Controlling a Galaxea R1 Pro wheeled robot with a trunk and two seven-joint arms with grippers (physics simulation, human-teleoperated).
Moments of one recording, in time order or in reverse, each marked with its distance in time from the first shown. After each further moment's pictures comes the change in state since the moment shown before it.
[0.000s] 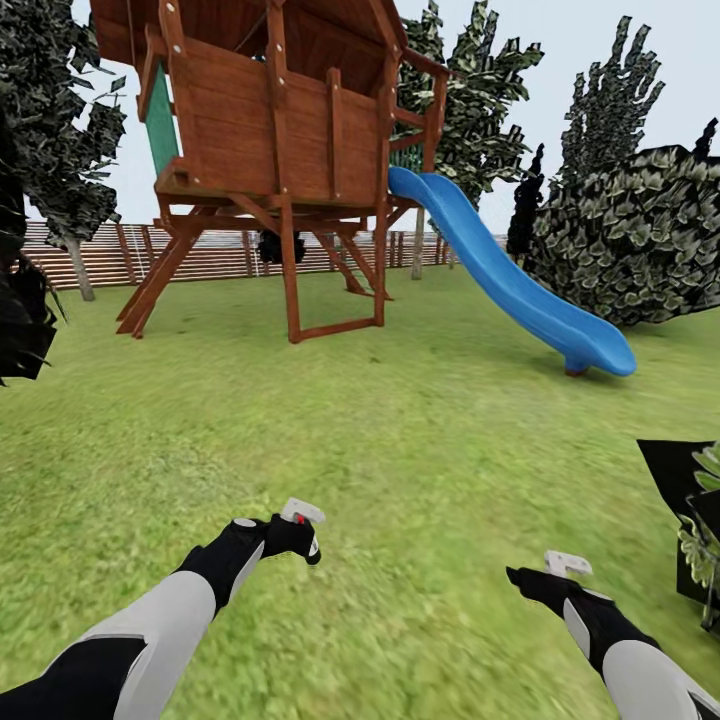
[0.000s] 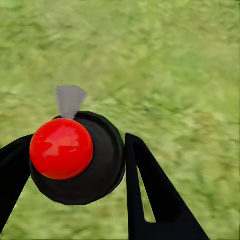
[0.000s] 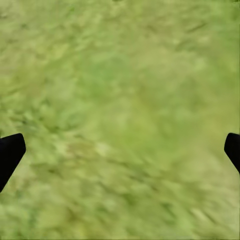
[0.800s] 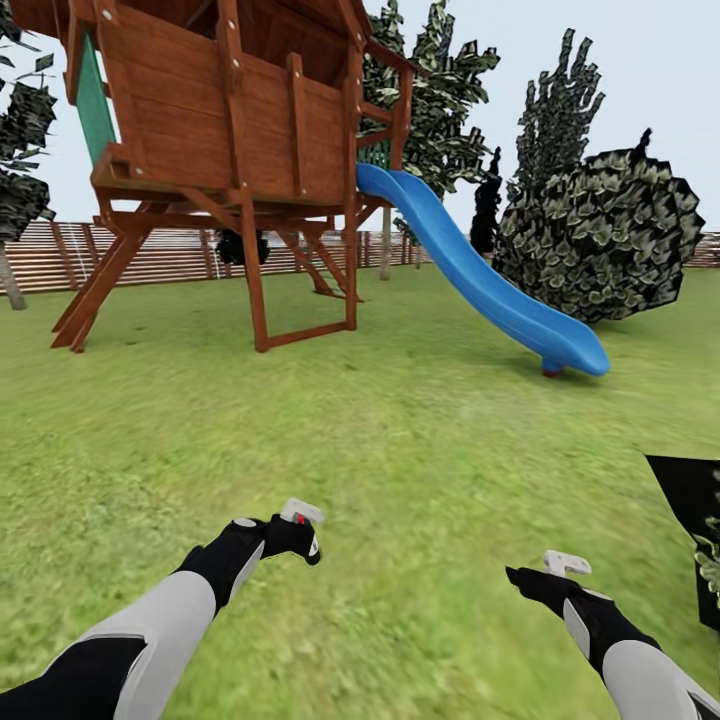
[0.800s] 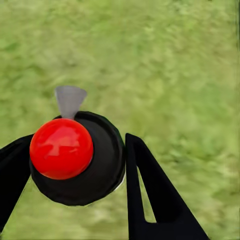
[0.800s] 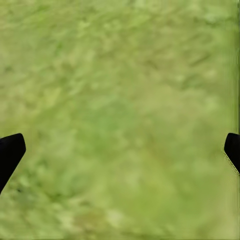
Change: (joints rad) left arm 0.000 0.000 0.000 0.001 0.000 0.000 0.000; right arm 0.000 0.001 0.000 0.000 0.000 0.000 0.000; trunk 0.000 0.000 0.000
